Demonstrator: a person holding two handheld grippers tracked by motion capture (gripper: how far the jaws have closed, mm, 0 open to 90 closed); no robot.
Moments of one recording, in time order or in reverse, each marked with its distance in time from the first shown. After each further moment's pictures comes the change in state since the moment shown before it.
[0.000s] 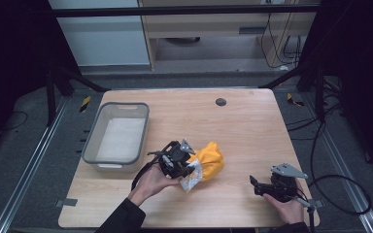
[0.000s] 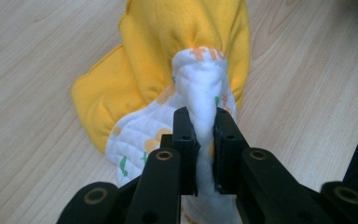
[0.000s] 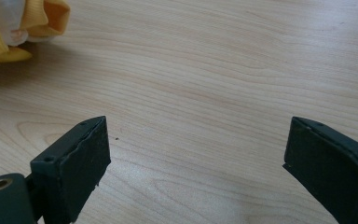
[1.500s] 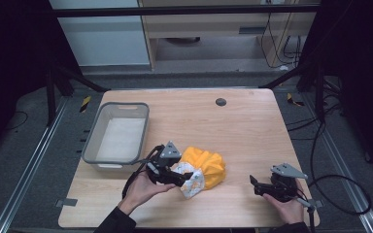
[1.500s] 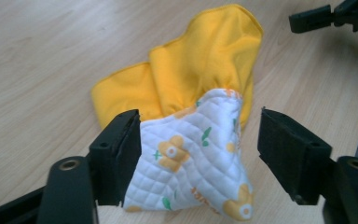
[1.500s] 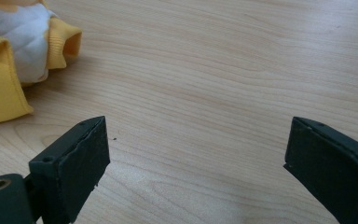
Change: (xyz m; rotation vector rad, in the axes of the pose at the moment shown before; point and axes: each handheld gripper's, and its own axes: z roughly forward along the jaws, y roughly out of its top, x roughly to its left) left arm 0.005 -0.037 -0.024 -0.254 0.034 -0.047; right arm 0.000 0.000 0.000 -0.010 -0.006 -0.004
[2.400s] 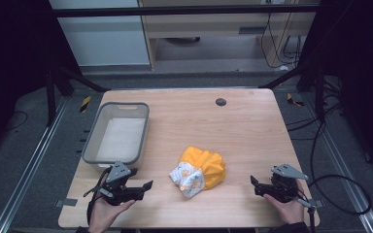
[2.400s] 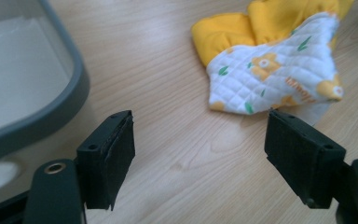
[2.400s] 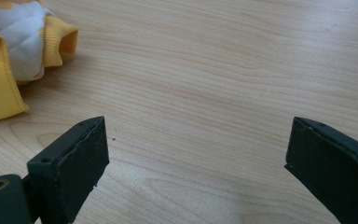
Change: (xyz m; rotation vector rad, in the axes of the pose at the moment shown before) left arm 0.031 -0.114 -0.058 -0.130 0.195 -0.207; right arm -0.001 -0.002 0.000 -0.001 -0.008 0.001
